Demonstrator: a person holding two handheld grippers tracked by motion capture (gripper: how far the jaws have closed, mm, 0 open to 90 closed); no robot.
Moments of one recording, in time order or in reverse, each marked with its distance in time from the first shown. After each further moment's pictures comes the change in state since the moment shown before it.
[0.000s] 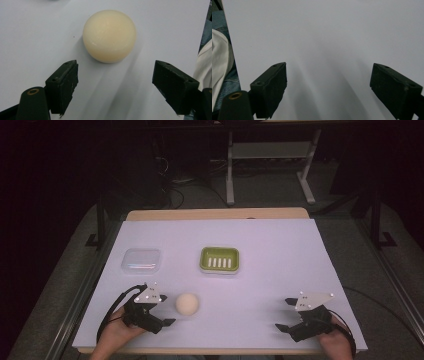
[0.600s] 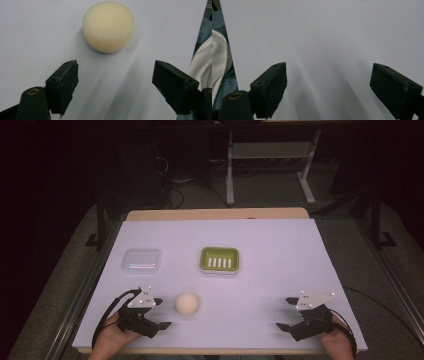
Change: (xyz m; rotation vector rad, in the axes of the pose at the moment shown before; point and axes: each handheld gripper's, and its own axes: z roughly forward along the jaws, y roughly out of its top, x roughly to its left) left arm -0.004 -0.014 -0.007 -0.011 0.009 -0.020; right arm -0.003 -0.001 -0.001 -0.005 -0.003 0.003
